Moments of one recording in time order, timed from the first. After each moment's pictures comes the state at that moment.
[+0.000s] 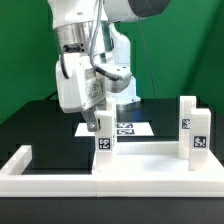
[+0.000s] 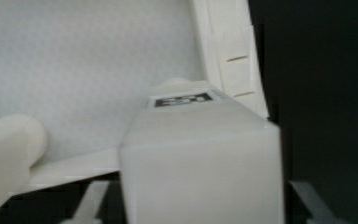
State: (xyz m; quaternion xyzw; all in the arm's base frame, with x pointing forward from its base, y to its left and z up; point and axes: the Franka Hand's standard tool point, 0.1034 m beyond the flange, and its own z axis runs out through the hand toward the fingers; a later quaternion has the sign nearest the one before) arm 0.649 -0.077 0.105 -0.59 0.80 0.03 0.07
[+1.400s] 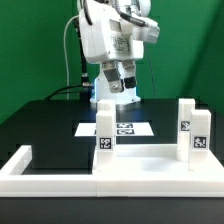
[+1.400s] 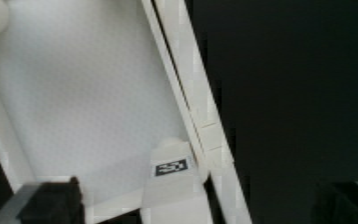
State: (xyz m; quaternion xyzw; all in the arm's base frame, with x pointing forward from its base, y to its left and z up) arm 0.662 -0.032 0.171 -0.57 0.82 0.02 0.11
